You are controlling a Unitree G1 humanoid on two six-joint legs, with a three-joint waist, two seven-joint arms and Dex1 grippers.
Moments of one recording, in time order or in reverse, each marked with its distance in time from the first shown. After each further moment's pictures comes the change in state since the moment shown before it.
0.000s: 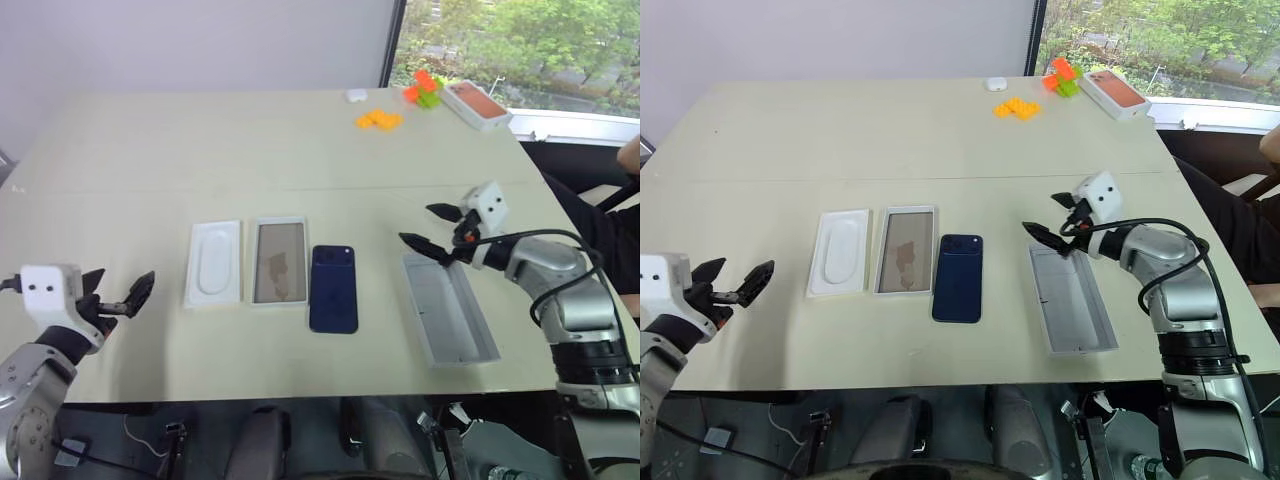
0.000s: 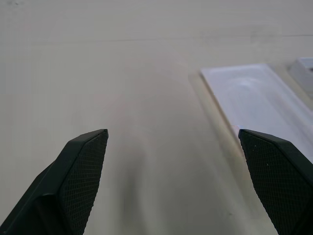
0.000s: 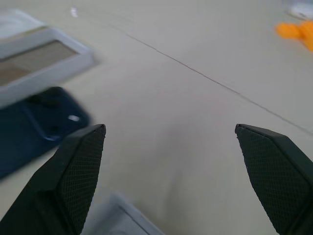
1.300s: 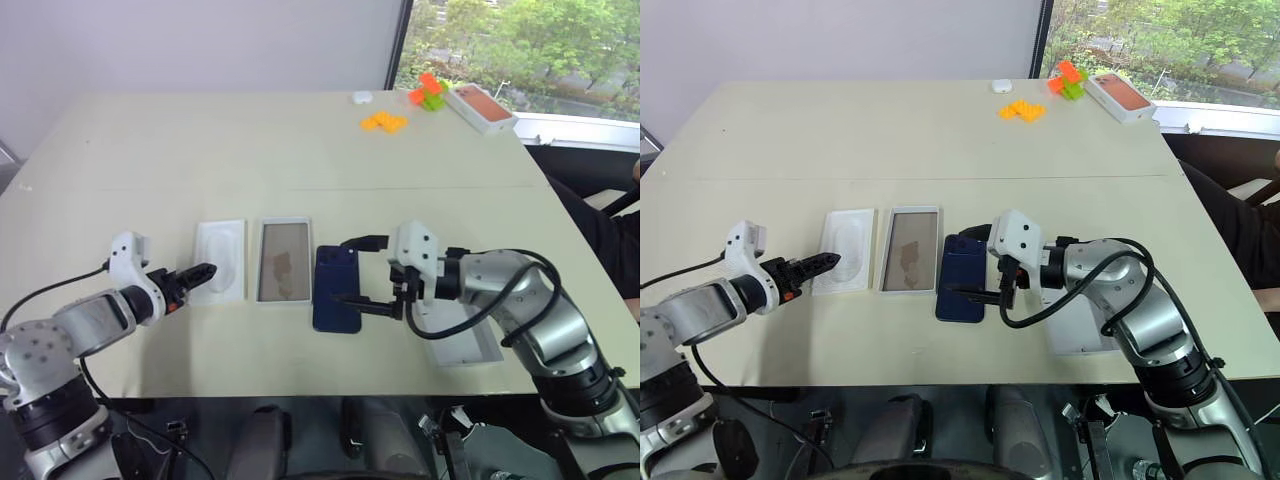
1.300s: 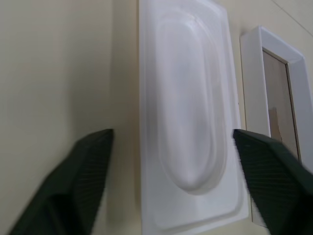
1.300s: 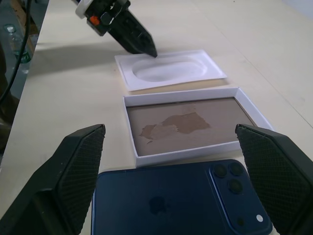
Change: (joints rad) left arm -0.525 -0.106 0.081 0.224 -0.470 0.914 0.512; right arm 0.046 0.001 0.245 -0.402 0.030 0.067 0.090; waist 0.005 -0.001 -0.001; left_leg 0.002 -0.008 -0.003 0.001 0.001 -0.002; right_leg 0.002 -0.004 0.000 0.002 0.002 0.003
